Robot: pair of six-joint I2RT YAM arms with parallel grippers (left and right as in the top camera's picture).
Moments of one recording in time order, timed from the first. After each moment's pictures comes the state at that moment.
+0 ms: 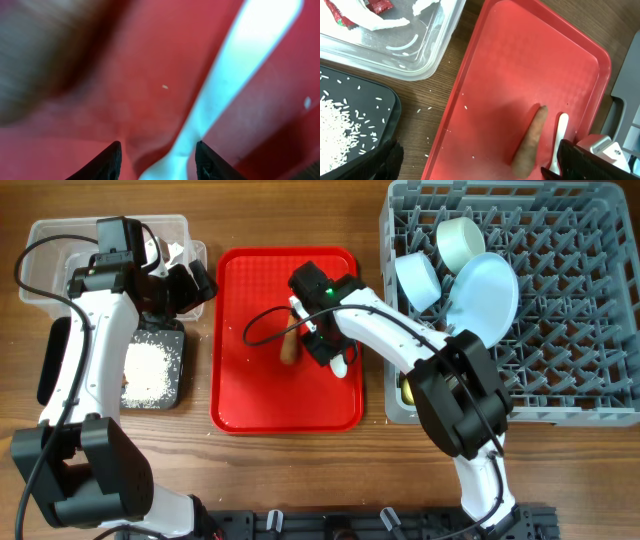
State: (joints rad) left arm 0.11 1.69 1.38 -0.86 0.27 -0.36; right arm 0.65 2.17 1.62 -0.93 -0.01 0.00
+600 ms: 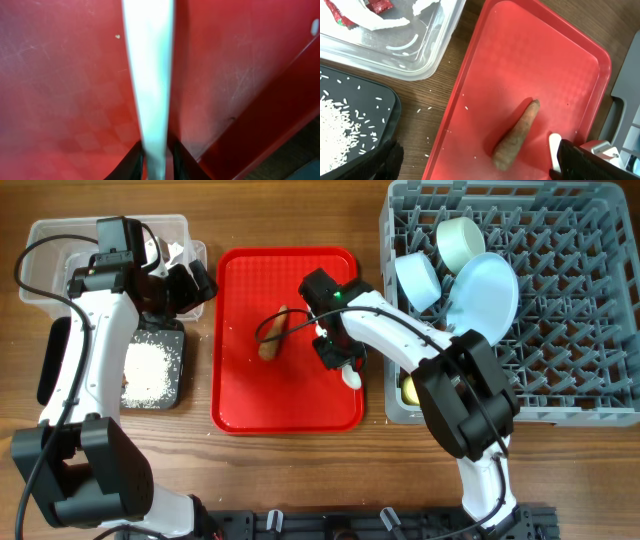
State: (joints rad) left arm 0.11 1.69 1.38 -0.86 0.27 -0.36; right arm 0.63 2.15 1.55 -0.97 0.00 0.10
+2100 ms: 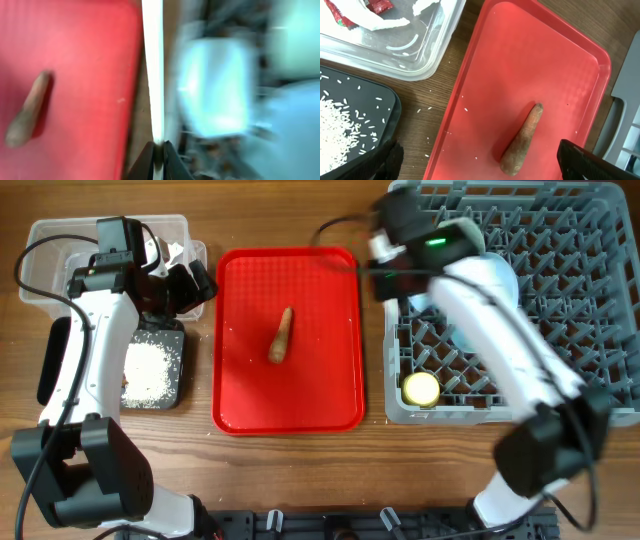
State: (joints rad) left arm 0.11 1.69 1.38 -0.86 0.27 -0.36; right arm 0.37 1.82 1.73 -1.06 0.09 0.19
